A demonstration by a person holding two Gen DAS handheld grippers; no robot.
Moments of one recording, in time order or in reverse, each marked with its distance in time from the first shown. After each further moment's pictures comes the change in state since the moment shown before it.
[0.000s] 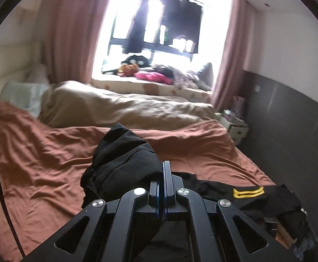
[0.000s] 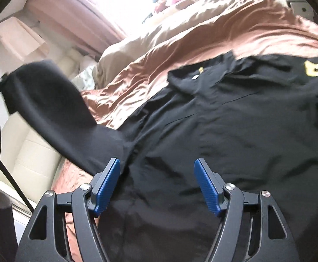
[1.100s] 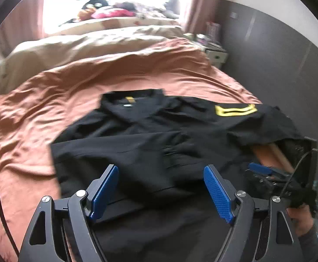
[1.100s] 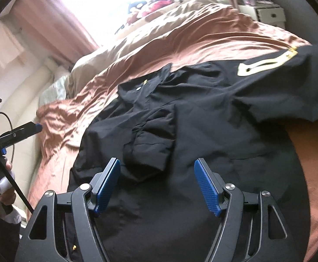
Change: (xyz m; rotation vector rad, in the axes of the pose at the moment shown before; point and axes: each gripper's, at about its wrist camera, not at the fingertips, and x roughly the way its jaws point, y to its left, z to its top) left arm 0.085 -0.057 -0.139 0.152 0.416 -0.079; right arm -0.062 -0.042 -0.023 -0.012 -0.014 -0.165
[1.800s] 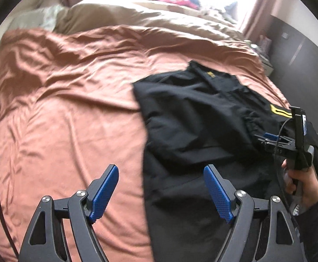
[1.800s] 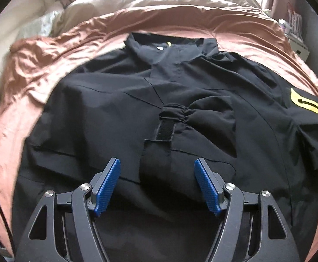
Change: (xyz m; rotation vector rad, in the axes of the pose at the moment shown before) left arm -0.035 0.168 -0.129 -0.275 0.060 0.134; right arm 0.179 0.108 0.014 -0.275 0.186 -0.302
